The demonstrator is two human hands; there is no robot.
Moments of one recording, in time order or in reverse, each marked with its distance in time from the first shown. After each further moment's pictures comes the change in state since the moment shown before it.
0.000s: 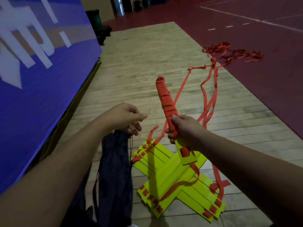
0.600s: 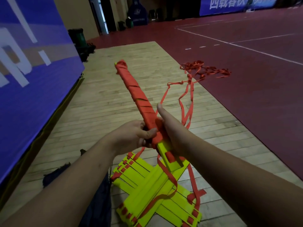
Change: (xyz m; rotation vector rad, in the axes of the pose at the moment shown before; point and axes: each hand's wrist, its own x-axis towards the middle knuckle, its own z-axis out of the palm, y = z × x) left_hand 0.000 0.067 0.086 -0.641 -0.458 0.236; right_hand -0.066 -0.070 -0.034 0.073 -0.175 0.058
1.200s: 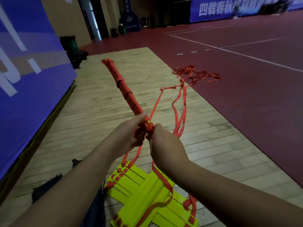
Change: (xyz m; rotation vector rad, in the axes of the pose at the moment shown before) left_hand 0.027 0.013 0.012 0.016 0.366 -0.075; right_hand -0.025 0.018 -0.001 -1.378 0.477 -0.422
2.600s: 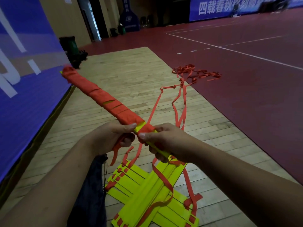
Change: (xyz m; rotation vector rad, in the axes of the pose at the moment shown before) left_hand -0.011 0.009 -0.051 0.104 -0.460 0.154; right_hand 0.014 0.025 -0.031 0.986 -0.518 0.066
